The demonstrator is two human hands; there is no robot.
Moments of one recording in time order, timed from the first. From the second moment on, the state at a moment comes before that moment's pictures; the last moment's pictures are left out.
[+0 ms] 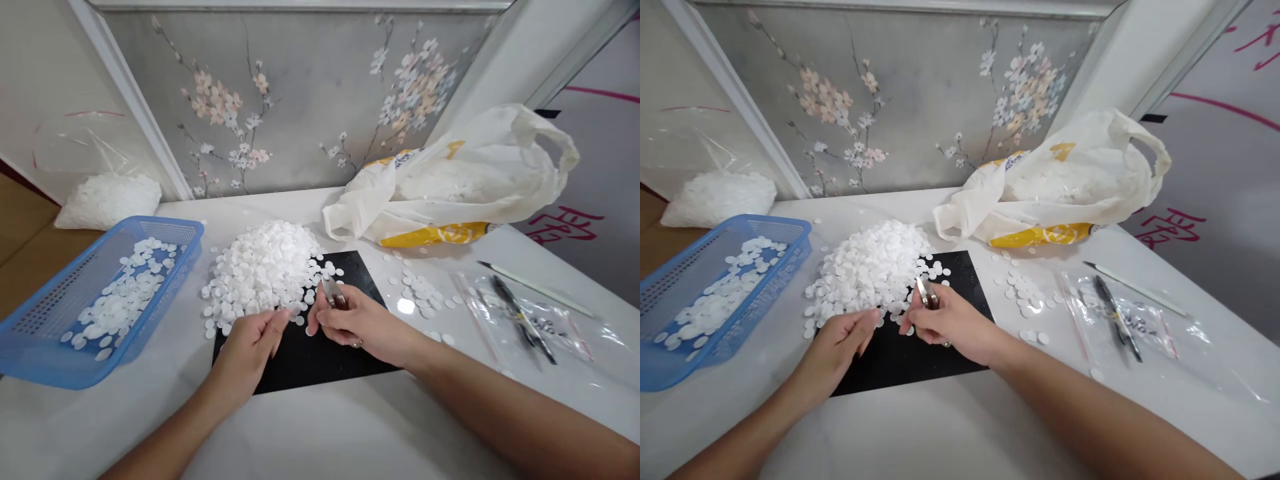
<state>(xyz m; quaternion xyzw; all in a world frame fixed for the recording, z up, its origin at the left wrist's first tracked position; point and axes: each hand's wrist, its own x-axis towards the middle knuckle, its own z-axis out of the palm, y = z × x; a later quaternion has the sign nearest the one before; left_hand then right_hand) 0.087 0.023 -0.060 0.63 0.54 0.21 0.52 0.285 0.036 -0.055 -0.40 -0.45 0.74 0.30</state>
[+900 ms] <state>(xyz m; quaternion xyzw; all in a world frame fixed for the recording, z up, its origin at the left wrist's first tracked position) 0.069 0.026 -0.050 0.75 0.59 0.12 0.28 0.287 0.039 -0.064 -0.53 -0.71 0.42 0.16</state>
